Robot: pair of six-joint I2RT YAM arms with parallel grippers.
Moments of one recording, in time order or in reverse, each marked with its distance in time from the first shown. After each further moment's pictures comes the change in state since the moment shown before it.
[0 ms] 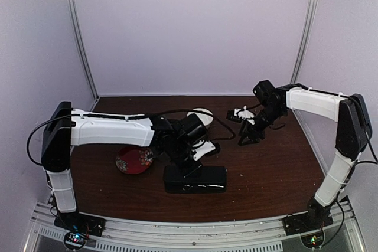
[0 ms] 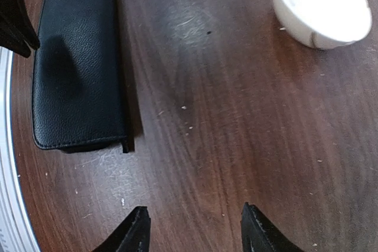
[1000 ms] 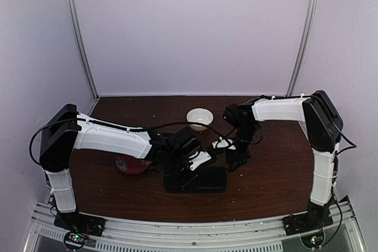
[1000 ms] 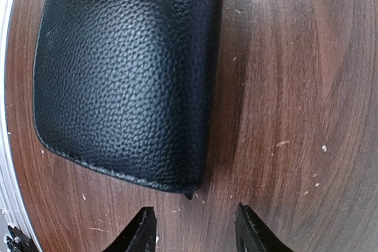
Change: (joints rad) left arm -0.001 0.010 -0.217 0.244 0.097 -0.048; right arm 0.220 0.294 0.101 -0.179 0.130 -0.184
